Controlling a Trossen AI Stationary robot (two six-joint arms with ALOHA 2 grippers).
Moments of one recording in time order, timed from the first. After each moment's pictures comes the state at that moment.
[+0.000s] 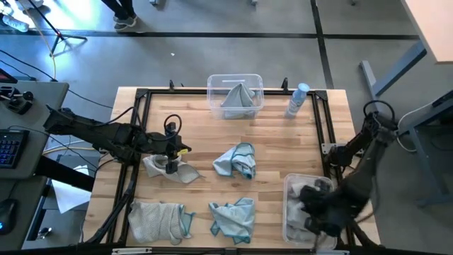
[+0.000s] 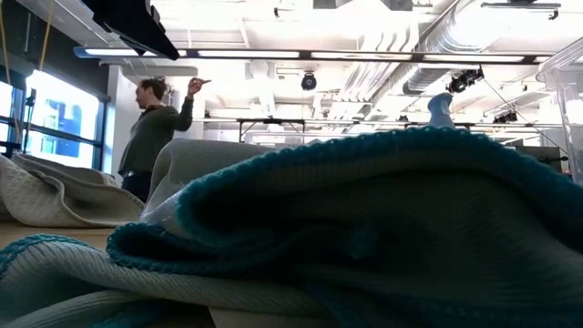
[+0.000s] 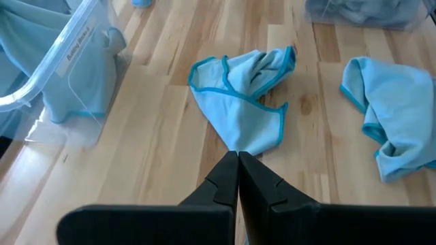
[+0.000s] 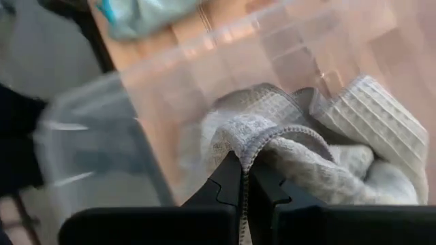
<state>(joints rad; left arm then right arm) -0.24 0.97 0.82 -0.58 -0.34 -0.17 0.98 1.42 1.21 -1.09 0.21 1.40</state>
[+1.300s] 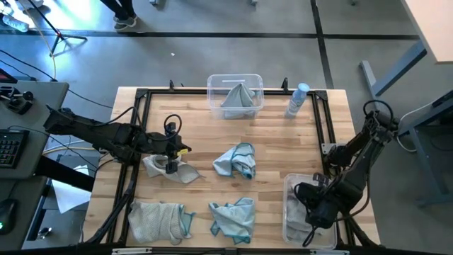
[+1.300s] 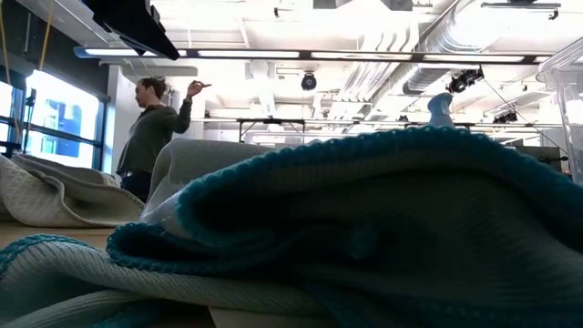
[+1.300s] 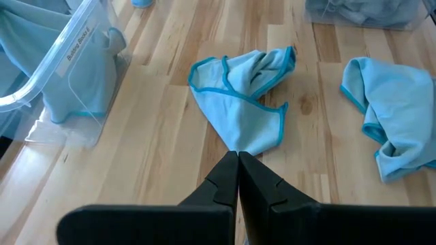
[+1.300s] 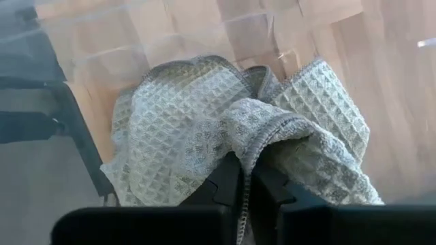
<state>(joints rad) -0.24 0.96 0.82 -0.58 -0.34 -0.17 0.93 1.39 1.15 -1.17 0.13 1.26</state>
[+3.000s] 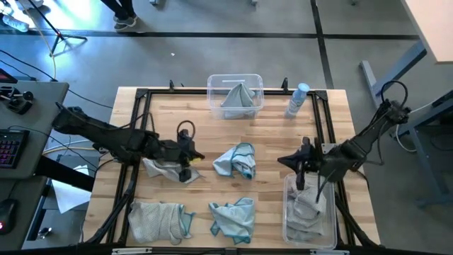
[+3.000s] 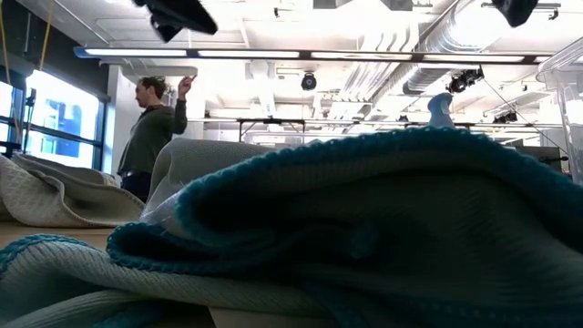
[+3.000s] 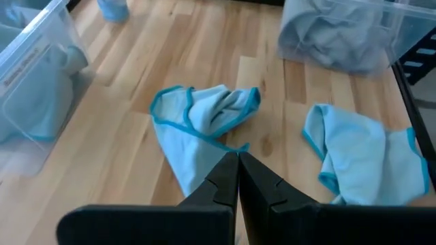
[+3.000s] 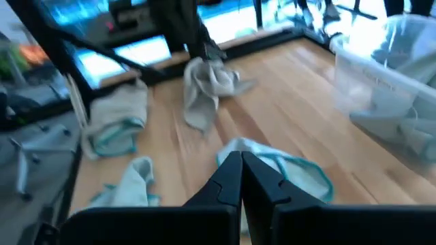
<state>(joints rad) -0.30 1.20 0.98 -0.47 -0.34 -0.31 0.68 0.90 0.79 -0.40 0.80 0.62</state>
